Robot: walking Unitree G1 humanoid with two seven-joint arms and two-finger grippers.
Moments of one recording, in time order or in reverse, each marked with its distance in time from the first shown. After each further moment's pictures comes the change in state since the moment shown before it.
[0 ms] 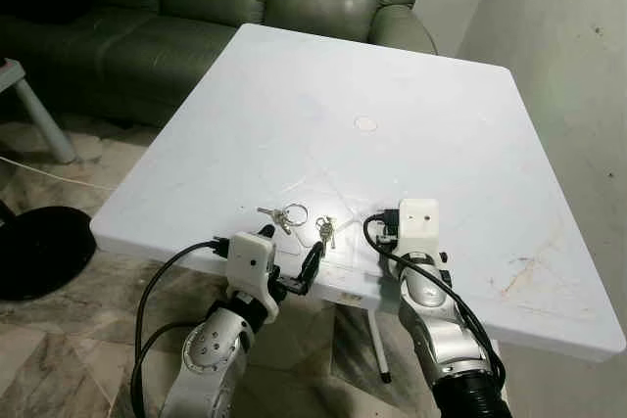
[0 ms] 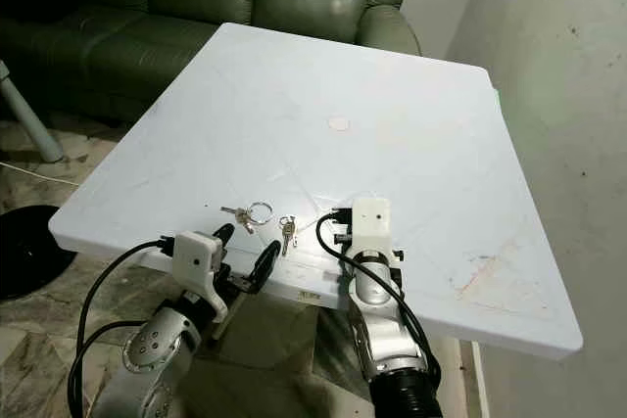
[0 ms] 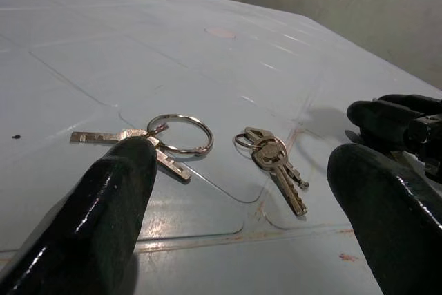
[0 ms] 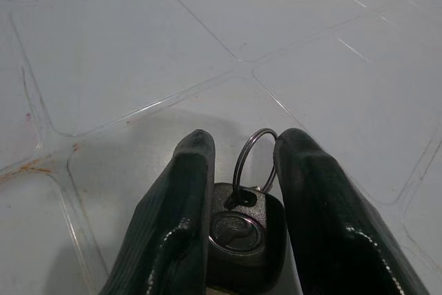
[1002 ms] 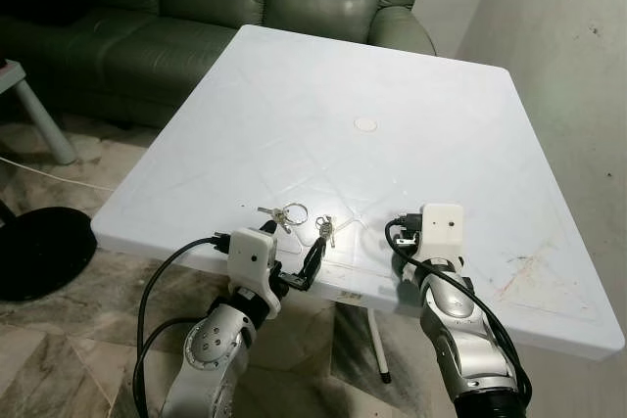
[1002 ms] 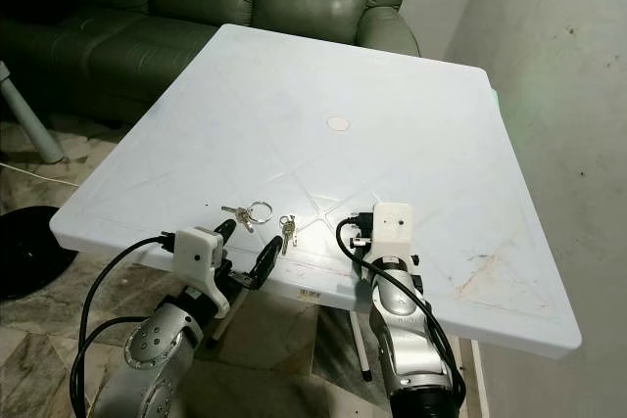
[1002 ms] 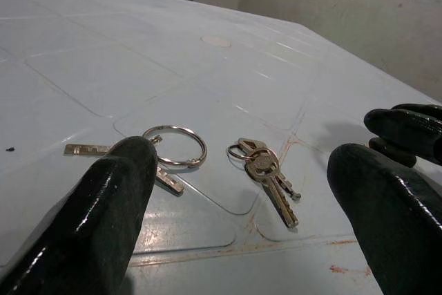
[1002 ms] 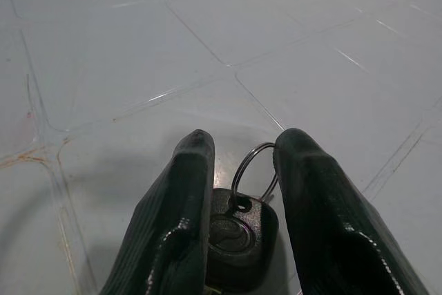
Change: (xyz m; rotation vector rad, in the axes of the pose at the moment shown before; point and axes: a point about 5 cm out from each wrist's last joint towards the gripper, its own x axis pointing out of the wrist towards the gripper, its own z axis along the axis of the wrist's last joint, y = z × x) left arm 0.003 -0.001 0.003 -0.008 -0.015 -0.007; right arm -0.008 -0.021 -0.001 0.044 -0.031 0.056
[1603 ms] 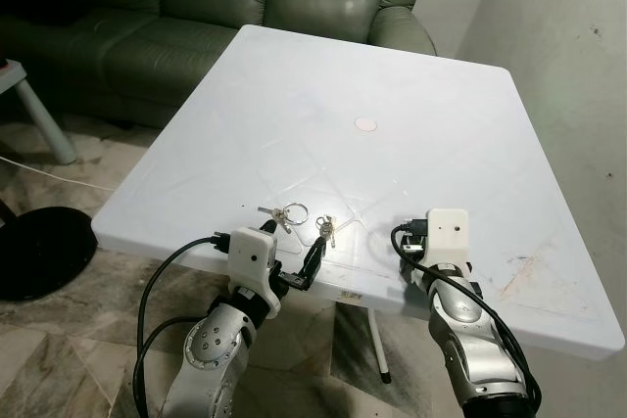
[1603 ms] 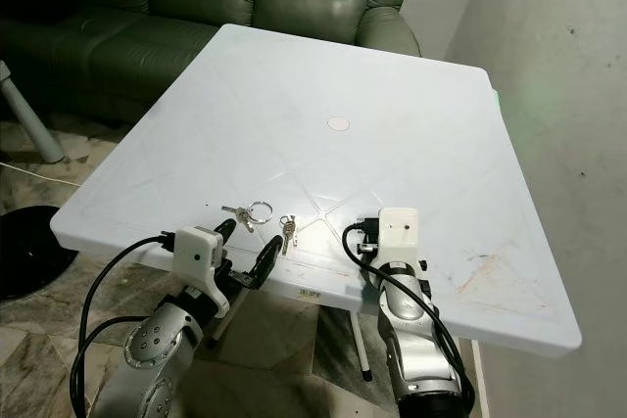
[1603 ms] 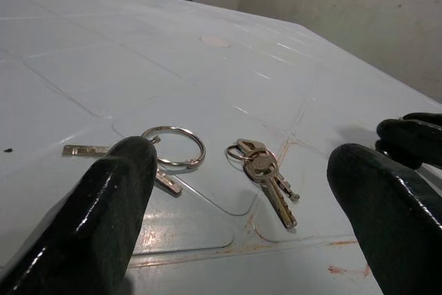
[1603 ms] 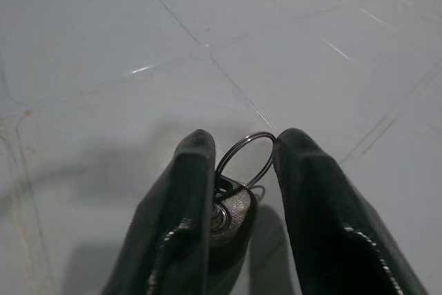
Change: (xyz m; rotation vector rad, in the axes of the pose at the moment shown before) left arm 0.000 0.000 0.000 -0.001 0.000 0.000; right arm -0.003 -0.012 -0.006 -0.039 0.027 -0.024
